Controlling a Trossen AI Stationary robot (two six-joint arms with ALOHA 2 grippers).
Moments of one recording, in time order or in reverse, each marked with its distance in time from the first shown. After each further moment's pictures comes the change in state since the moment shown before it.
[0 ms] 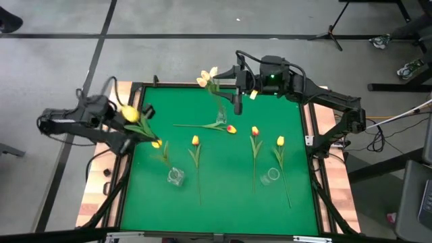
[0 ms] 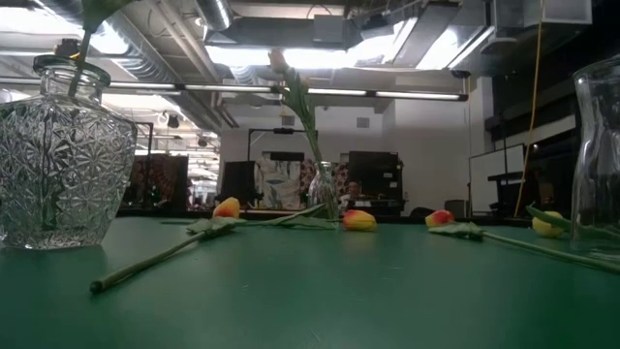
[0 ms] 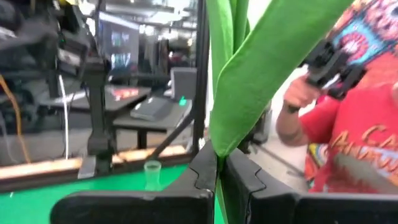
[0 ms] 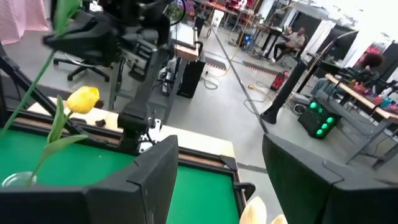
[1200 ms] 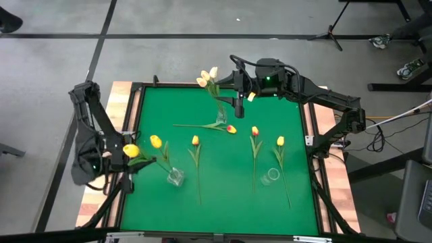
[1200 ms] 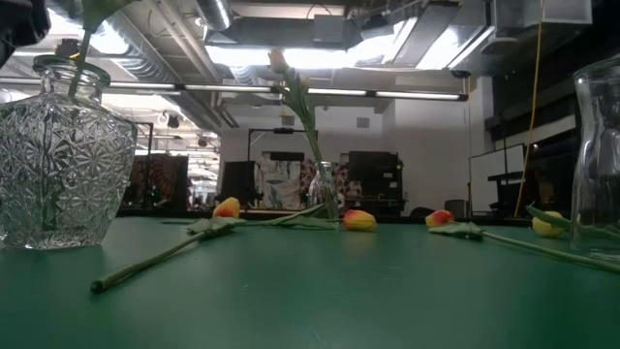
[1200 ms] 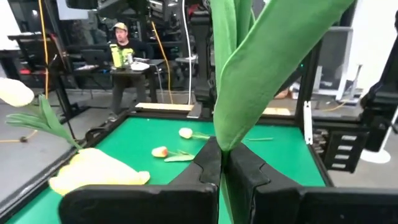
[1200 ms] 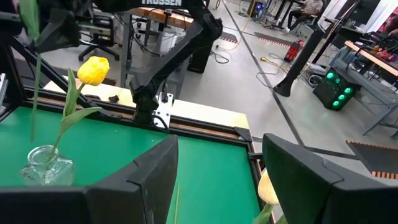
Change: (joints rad) left arm -1.070 0.293 -0.001 -0.116 -1.649 -0.259; right arm 0.000 0.001 0.000 -0.119 0.000 0.041
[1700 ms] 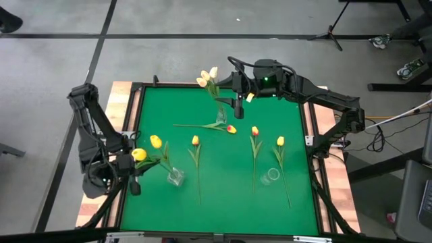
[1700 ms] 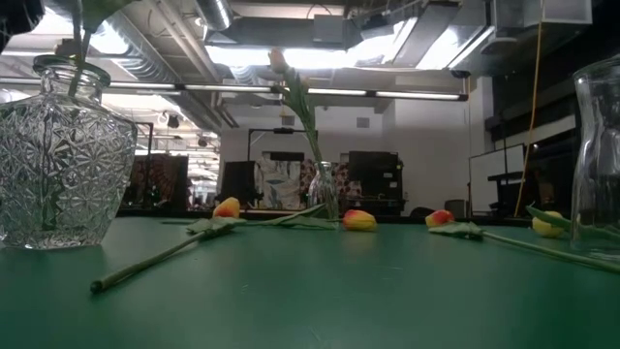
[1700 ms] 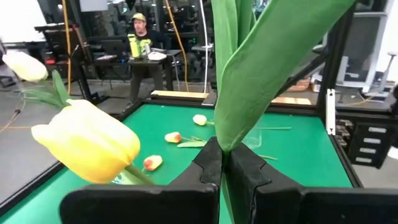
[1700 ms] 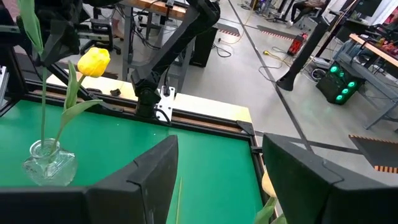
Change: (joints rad) left arm 0.025 0.090 0.000 -0.188 -0.039 -0.267; right arm 0.000 0.008 0.001 -0.021 0.000 0.000
